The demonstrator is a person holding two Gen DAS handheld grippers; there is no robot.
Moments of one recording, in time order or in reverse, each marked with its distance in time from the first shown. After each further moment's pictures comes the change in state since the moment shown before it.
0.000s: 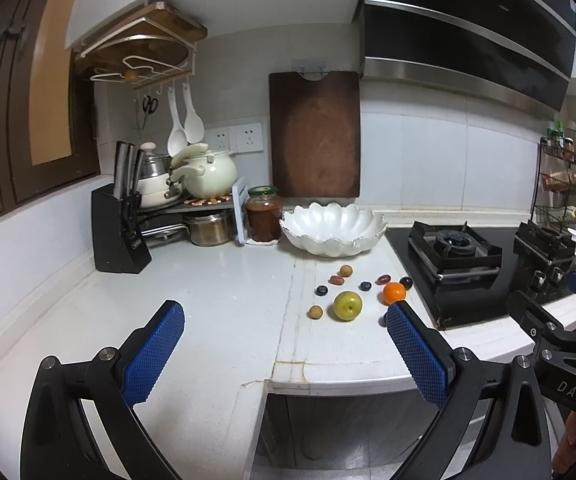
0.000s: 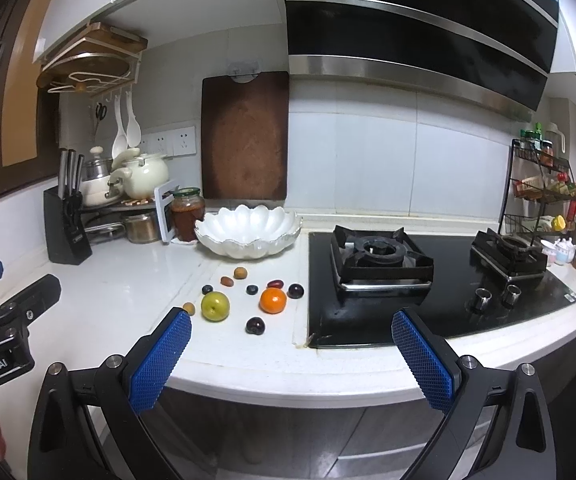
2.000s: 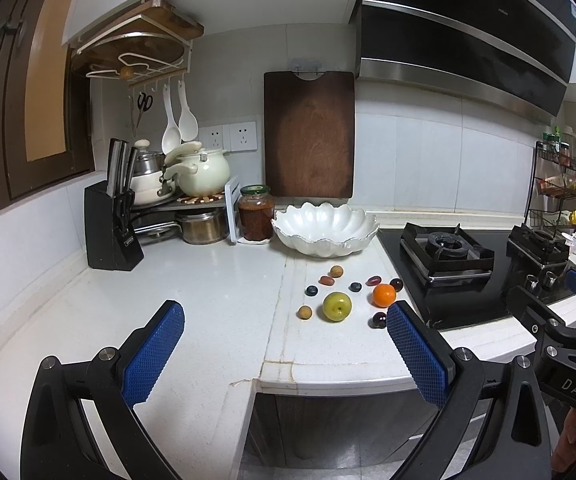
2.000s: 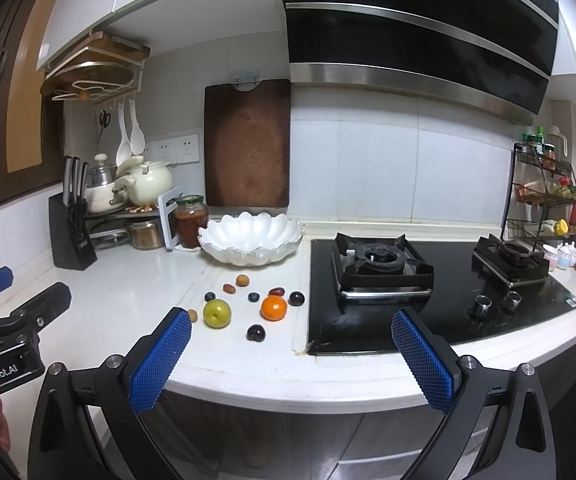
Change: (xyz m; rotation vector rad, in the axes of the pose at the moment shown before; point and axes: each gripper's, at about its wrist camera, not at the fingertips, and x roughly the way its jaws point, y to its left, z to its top) left arm 0.002 -0.009 0.004 -0.007 0.016 -0.028; right arm -0.005 -0.003 0.007 0.003 -0.012 0.009
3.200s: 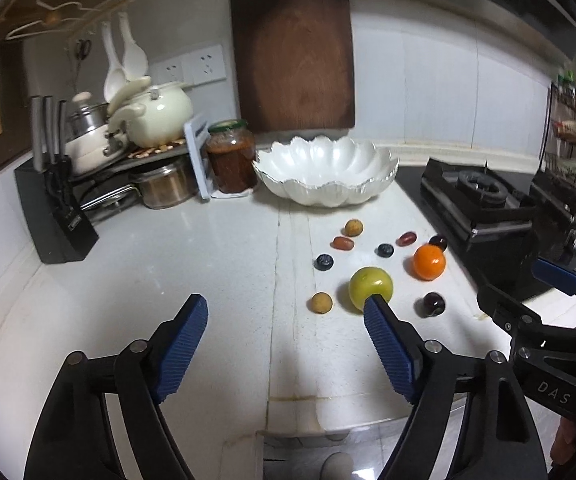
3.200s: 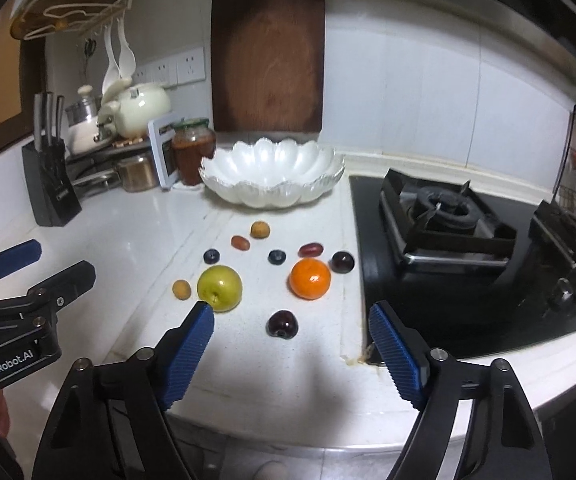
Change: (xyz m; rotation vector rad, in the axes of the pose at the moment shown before) left arm 0.174 0.010 -0.003 0.114 0.229 -0.063; right arm 0.175 0.036 -0.018 -0.022 0.259 0.083
